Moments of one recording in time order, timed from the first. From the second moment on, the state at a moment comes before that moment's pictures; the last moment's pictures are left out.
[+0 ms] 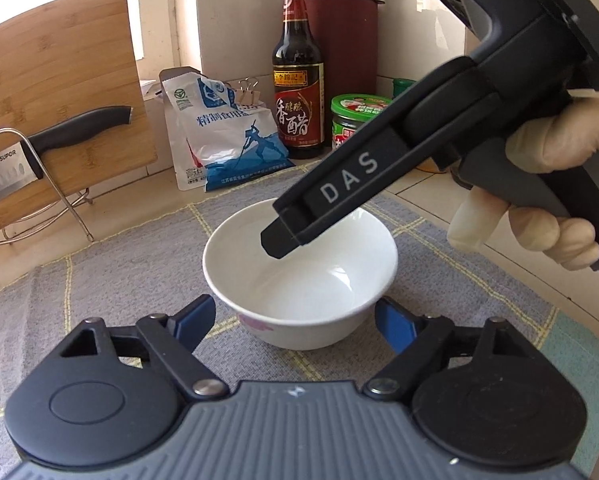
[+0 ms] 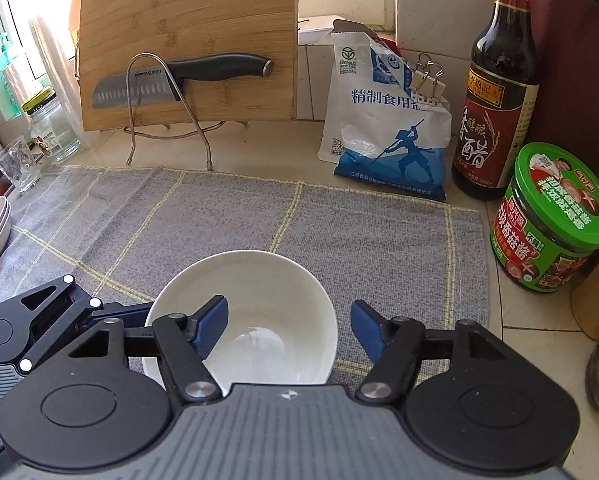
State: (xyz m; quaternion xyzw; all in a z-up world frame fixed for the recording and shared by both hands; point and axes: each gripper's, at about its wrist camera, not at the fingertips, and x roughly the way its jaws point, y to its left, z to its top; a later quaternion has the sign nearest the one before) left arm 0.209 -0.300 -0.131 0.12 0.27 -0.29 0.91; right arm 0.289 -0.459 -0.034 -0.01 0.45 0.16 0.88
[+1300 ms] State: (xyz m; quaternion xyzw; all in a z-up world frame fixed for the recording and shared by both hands) left arm 0.165 -0.264 -0.094 0.16 0.27 -0.32 0.90; right arm 0.239 -0.428 0.002 0.04 0.45 0.17 0.88
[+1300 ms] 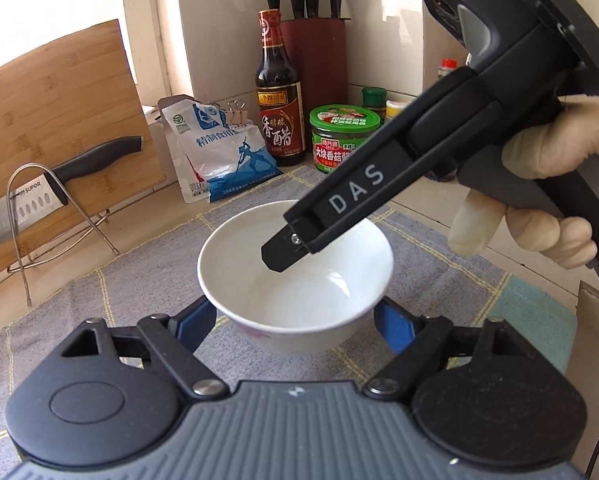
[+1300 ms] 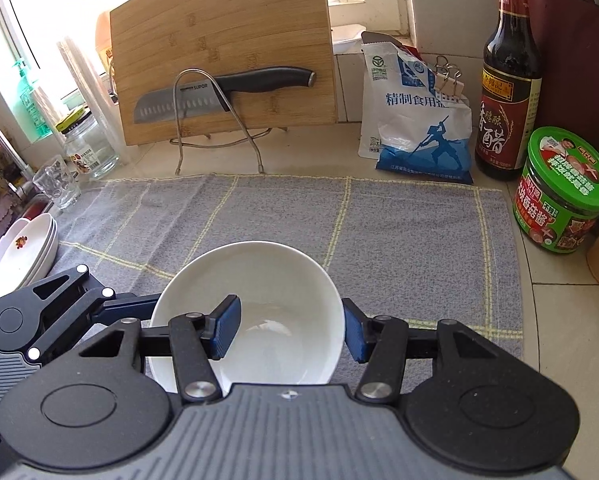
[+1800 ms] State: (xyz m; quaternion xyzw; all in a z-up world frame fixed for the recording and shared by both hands) left arm 0.123 -0.185 -0.058 0.16 0.24 -0.32 0.90; right arm 0.196 -0.355 0.037 0.05 0.43 0.17 0.89
